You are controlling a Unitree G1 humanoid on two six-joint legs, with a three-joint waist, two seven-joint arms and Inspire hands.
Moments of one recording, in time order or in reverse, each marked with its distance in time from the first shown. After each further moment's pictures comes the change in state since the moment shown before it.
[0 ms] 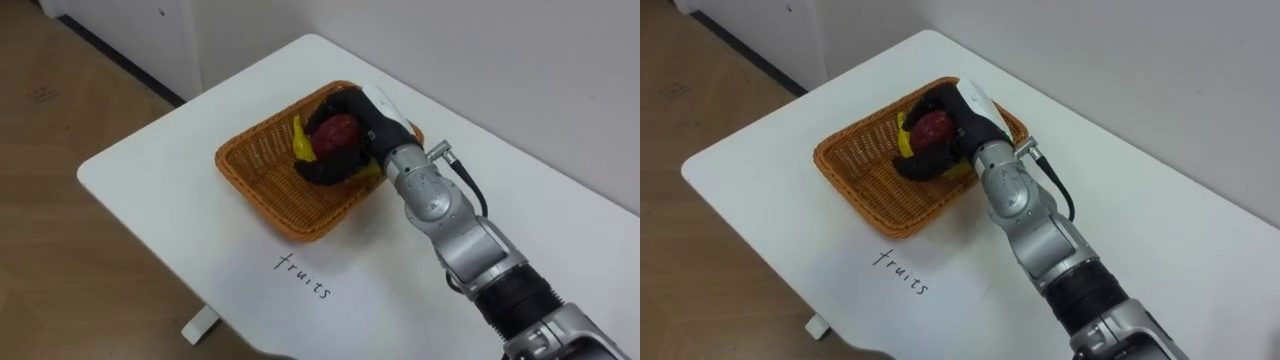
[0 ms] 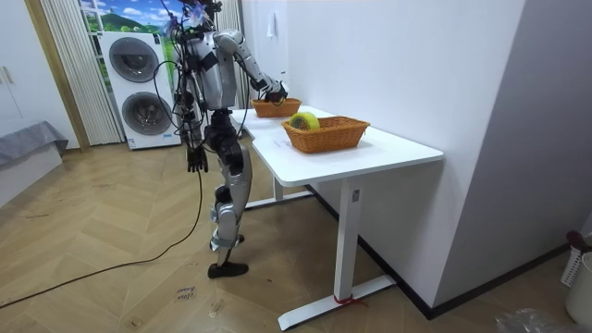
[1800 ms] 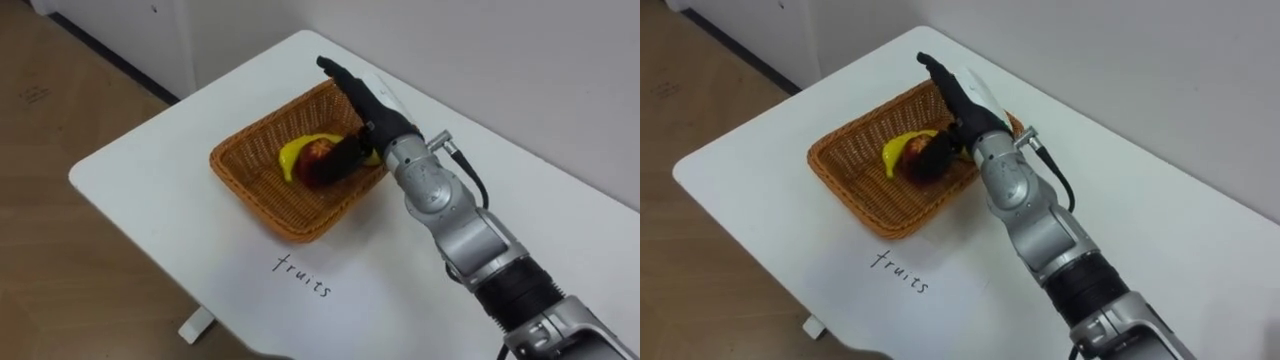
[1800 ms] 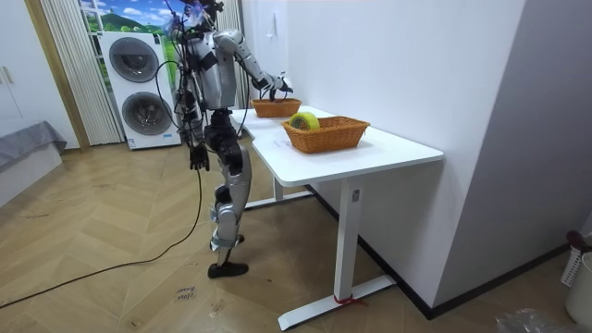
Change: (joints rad) left arm -0.021 0.004 0.002 -0.004 -0.002 0.000 0.028; right arm -0.062 -0.012 -0.007 -0.019 -0.042 0.000 -0.001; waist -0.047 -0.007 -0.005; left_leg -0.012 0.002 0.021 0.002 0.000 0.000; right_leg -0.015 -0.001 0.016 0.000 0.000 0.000
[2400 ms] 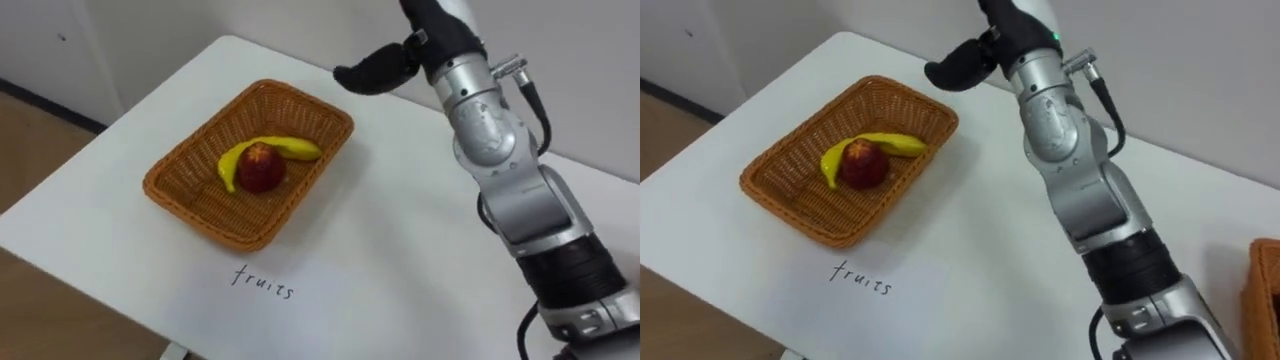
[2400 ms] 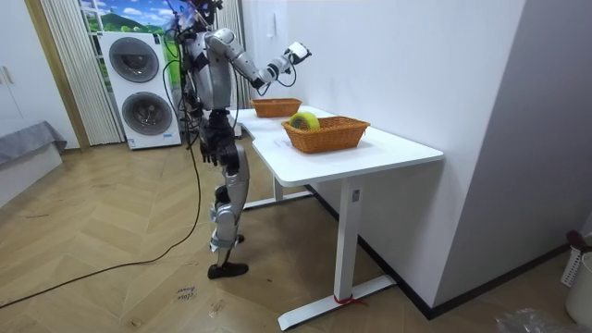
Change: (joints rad) left arm -0.012 -0.003 0.021 0.005 0.002 -0.040 0.004; right arm -0.006 -0.109 -0.198 -0.322 -0.079 -0.034 -0.022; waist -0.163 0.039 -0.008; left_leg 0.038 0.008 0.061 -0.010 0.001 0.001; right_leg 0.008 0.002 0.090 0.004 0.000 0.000
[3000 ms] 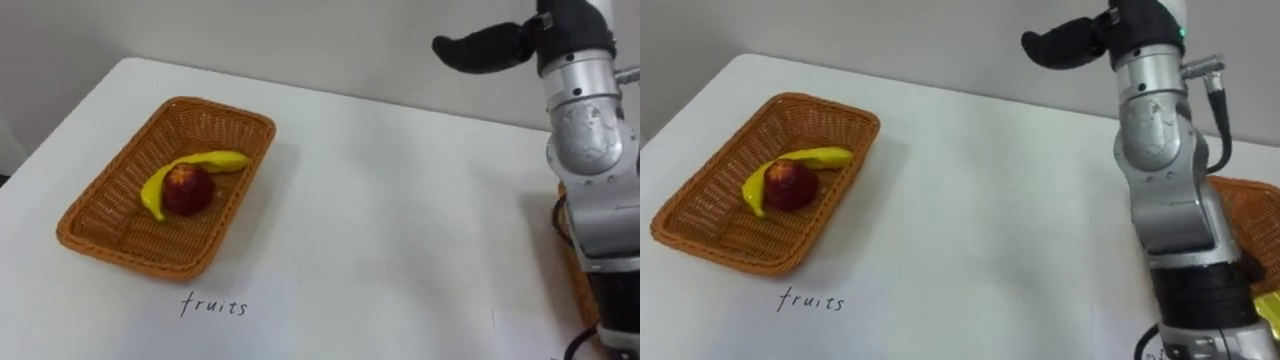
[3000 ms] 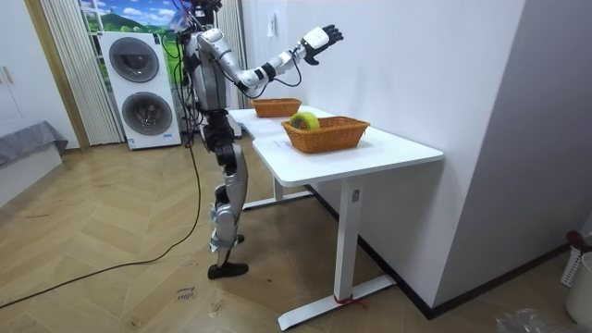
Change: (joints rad) left arm 0.003 0.009 0.000 -0.015 -0.049 -0.047 -0.005; right arm 0.137 -0.099 -0.273 -0.075 -0.028 -0.015 -0.049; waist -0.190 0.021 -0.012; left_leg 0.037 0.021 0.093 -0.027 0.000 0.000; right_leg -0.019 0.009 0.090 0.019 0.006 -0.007
